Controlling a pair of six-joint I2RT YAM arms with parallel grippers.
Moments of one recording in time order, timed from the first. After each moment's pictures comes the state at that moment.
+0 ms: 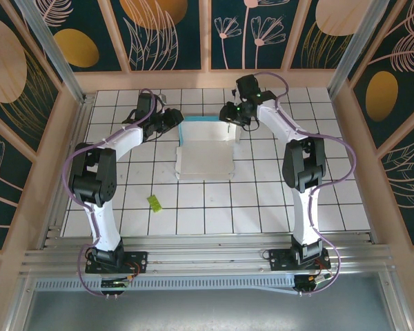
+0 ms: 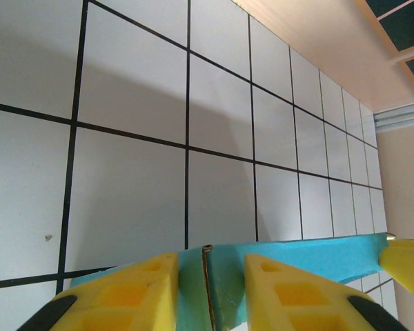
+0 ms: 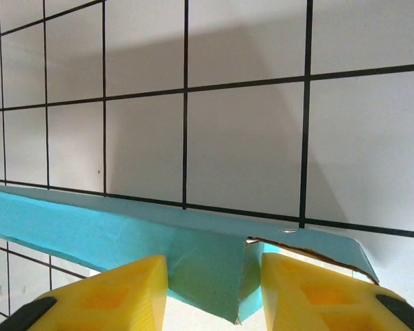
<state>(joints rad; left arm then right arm) -0.25 1.96 1.39 -0.07 0.41 -0.75 0.38 2.15 1.93 -0.76 -0.29 0.47</state>
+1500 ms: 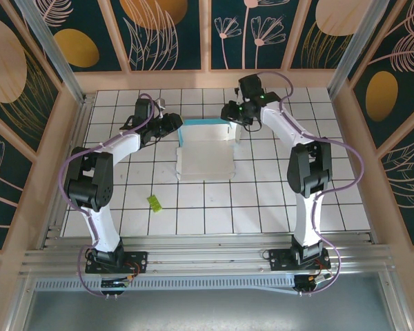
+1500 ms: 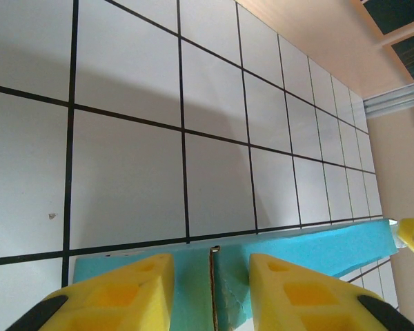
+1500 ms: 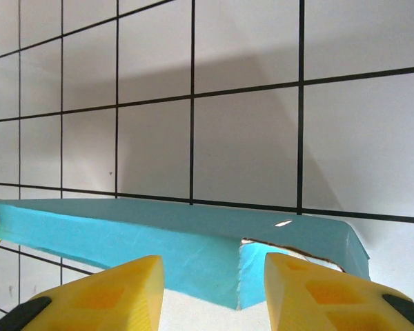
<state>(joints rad) -0.25 1.90 1.27 0.00 0.43 -0.71 0.38 2.05 1.85 -0.72 -0.26 0.49</state>
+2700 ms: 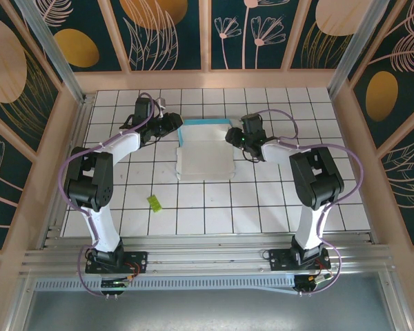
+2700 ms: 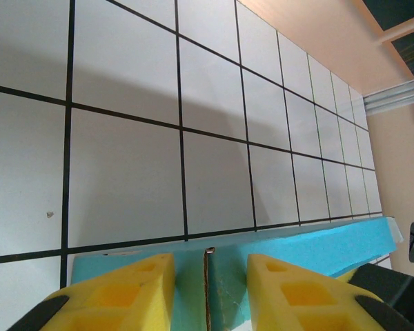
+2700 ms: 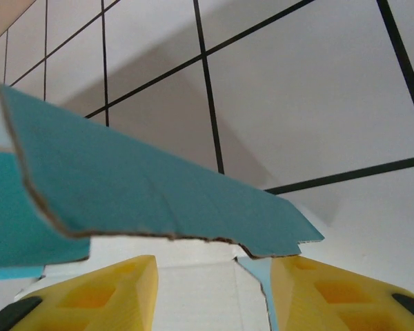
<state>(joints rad) -0.25 1.90 1.29 -0.02 0.44 -0.70 0.42 1.89 1.12 0.06 -0.06 0.71</state>
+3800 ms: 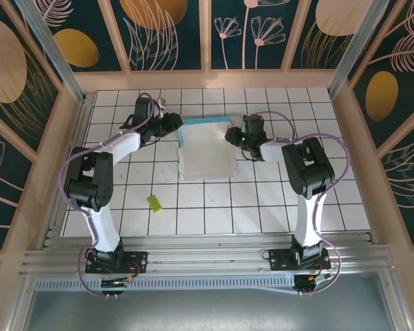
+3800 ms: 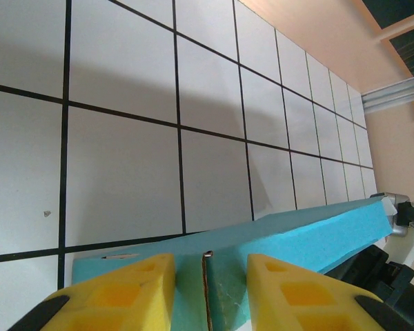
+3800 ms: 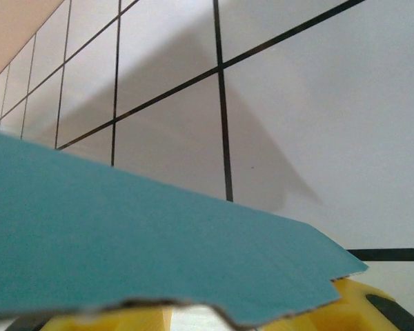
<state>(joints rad) -0.25 1.90 1.29 -0.02 0.45 -0.70 0.37 2.03 1.13 0.27 -0.20 0.70</state>
